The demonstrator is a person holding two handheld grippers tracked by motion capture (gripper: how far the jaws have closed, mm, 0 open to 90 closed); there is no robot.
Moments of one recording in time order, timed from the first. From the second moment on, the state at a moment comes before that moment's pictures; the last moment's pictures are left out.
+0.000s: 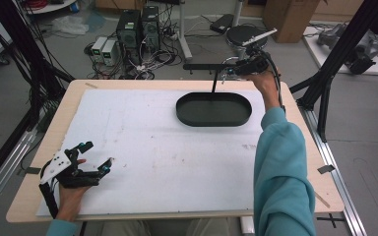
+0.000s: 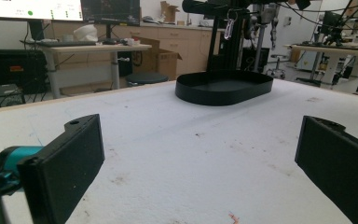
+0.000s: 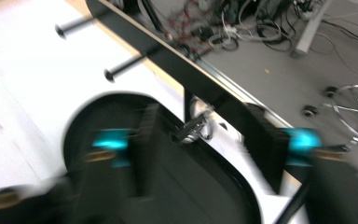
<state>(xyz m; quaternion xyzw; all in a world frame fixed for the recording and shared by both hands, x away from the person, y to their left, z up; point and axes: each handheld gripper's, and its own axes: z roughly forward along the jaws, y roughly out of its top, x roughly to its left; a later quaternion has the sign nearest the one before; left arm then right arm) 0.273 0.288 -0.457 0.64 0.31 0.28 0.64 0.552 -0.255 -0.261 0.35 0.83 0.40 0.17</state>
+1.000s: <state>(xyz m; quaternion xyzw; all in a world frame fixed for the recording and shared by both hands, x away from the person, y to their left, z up) 0.274 0.290 -0.457 0.63 0.32 0.27 0.65 0.335 -0.314 -0.355 0.25 0.70 0.62 0.23</state>
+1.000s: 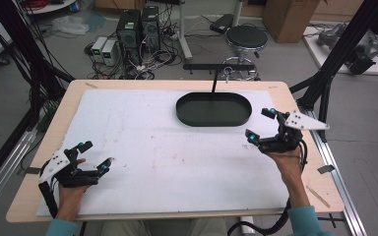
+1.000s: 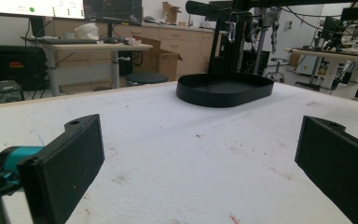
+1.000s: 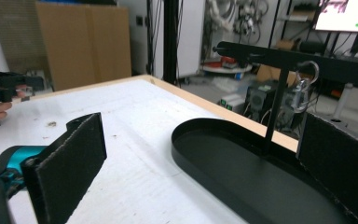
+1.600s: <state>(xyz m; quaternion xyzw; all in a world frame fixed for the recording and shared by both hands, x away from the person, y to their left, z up) 0.273 0.289 -0.457 0.63 0.32 0.28 0.65 0.305 -0.325 -0.448 0.31 0.66 0.62 0.27</state>
